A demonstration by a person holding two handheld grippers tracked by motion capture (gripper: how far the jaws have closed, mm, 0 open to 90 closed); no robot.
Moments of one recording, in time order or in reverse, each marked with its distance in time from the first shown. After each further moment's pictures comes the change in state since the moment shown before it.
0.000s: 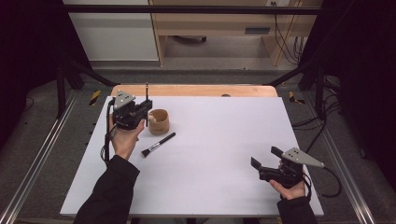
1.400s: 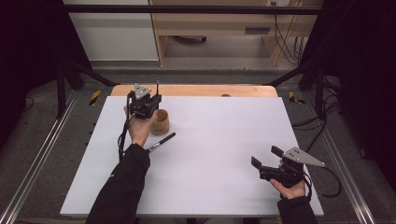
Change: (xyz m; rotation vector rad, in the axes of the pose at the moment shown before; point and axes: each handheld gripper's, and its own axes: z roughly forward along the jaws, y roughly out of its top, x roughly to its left) left arm 0.009 -0.013 0.078 0.031 0.065 0.003; right arm -0.002 0.000 0.001 -0.005 0.003 0.008
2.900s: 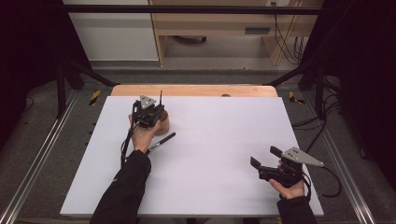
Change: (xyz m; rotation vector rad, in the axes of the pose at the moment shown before) left arm -0.004 -0.037 0.012 0.071 -0.008 0.049; right arm 0.001 -0.001 0.002 0.008 0.008 0.000
